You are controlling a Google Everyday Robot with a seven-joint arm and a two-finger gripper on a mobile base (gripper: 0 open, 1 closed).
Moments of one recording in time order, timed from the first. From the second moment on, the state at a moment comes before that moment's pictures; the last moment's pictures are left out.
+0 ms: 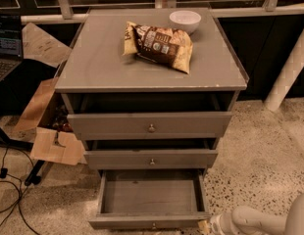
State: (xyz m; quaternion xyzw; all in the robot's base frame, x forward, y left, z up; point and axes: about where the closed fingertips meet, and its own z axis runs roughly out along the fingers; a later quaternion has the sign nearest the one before) arm 0.424 -0.256 0.175 -0.14 0.95 0.21 0.16
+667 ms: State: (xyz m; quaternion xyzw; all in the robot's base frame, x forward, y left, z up) arm 0.464 -0.241 0.169 -0.22 0.94 0.21 0.16
